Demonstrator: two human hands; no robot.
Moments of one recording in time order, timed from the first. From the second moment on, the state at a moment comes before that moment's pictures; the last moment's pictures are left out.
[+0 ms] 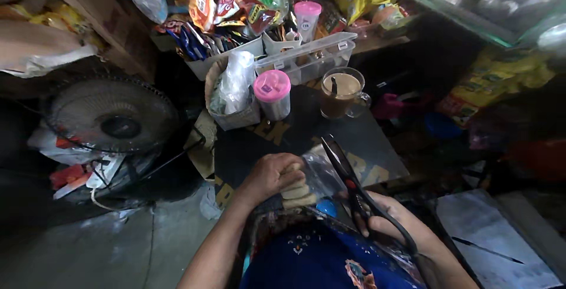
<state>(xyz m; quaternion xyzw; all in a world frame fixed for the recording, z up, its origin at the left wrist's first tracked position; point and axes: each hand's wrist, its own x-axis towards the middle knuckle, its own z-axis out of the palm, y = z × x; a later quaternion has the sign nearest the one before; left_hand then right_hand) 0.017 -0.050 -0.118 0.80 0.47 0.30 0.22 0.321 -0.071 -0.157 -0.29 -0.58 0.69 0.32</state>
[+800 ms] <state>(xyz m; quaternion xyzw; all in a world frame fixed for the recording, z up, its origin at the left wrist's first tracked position) -0.013 -0.043 -0.114 0.74 0.49 0.34 0.32 0.231 0.001 -0.090 -0.56 -0.81 0.16 0.05</state>
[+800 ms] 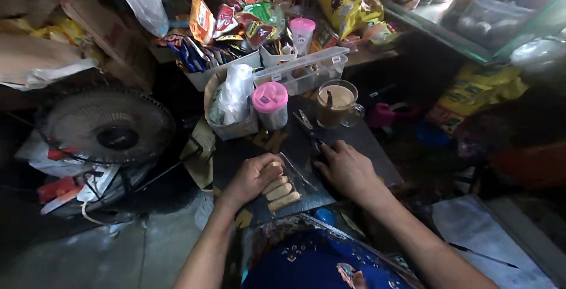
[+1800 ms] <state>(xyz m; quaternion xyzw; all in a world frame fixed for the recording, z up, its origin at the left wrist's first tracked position) 0.109 0.036 -0.089 0.81 0.25 0.29 0.44 0.330 -0.032 -0.090 -0.46 -0.78 0.13 0.40</state>
